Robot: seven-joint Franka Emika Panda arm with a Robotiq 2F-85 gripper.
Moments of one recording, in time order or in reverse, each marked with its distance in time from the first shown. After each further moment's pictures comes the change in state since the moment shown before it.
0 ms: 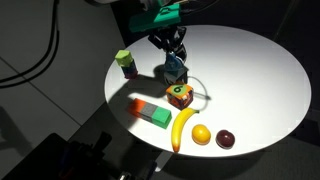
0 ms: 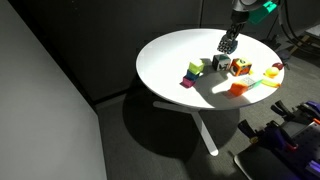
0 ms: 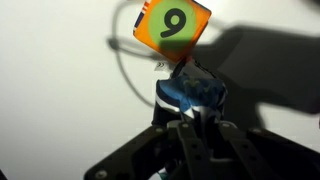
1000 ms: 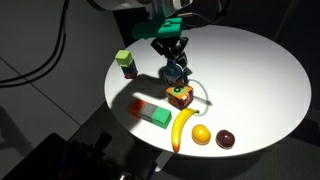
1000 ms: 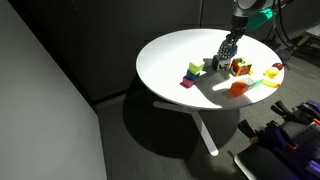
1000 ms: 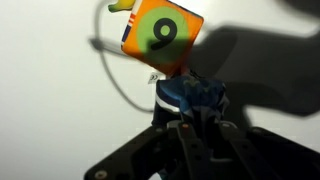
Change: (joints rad) arm -0.019 0.049 0.001 0.009 0.077 0.004 0.006
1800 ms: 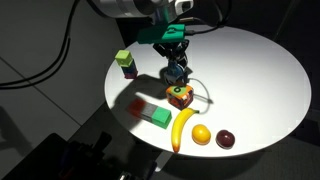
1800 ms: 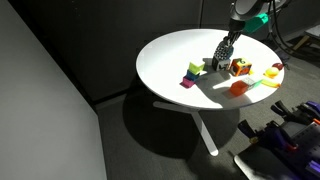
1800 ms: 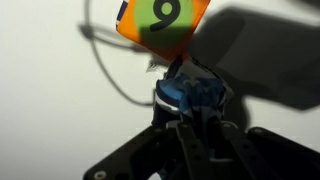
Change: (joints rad) arm -0.015 0.046 0.014 0.010 0.029 0.088 -0.057
